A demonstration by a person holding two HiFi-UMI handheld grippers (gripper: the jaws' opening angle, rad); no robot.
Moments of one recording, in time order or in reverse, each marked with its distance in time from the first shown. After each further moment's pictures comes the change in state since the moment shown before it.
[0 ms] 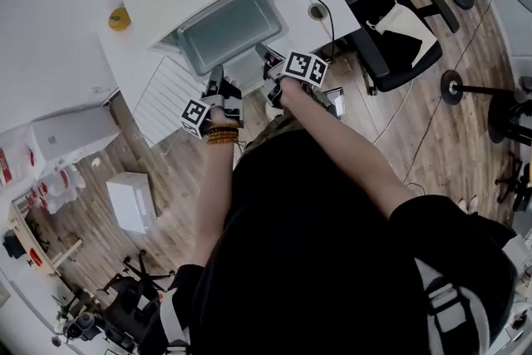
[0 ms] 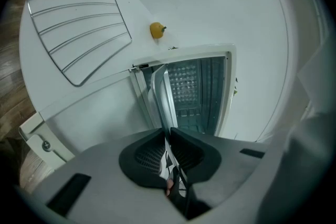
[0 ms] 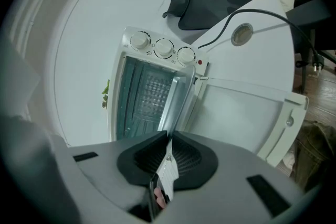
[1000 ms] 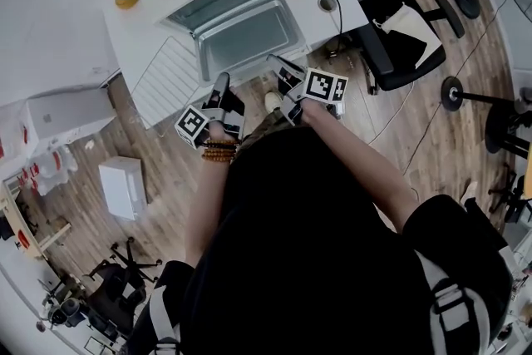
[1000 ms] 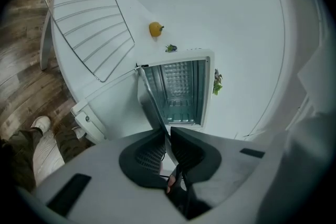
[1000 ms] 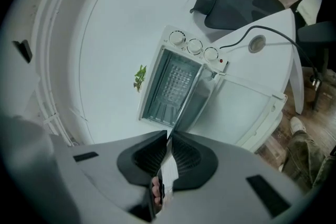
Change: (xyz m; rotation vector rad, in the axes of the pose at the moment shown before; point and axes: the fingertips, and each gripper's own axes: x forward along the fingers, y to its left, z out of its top) left arm -0.078 -0.014 -0.028 -0.018 0.099 -0.027; right arm -0.073 0.039 -0.051 -0.175 0.111 0.135
